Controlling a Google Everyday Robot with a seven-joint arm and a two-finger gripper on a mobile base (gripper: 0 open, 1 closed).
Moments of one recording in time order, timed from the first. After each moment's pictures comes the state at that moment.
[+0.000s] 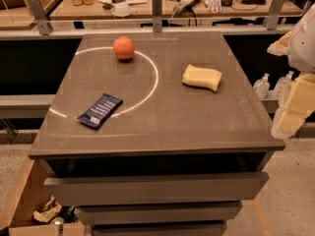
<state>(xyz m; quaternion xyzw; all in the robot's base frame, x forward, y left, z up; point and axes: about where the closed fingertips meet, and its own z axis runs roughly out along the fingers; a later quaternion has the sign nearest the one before) 0.438 -0.217 0.976 -0.60 0.78 -0.03 0.16</state>
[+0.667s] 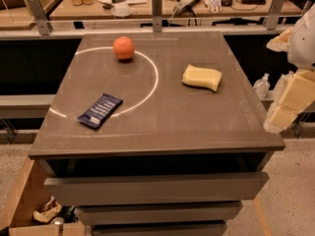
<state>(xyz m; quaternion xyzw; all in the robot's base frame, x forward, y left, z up) 0.448 -0.214 0.979 -0.59 0.79 -0.02 0.20</state>
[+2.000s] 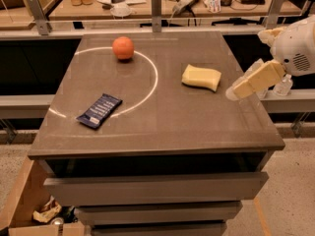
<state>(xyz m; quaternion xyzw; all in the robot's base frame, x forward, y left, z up) 0.538 -0.193 0.972 -0.47 0.77 0.08 0.42</state>
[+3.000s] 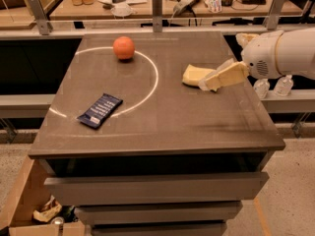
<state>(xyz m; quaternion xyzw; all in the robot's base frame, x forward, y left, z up) 0.597 -0.155 0.946 -0.42 0.75 0.14 0.50</state>
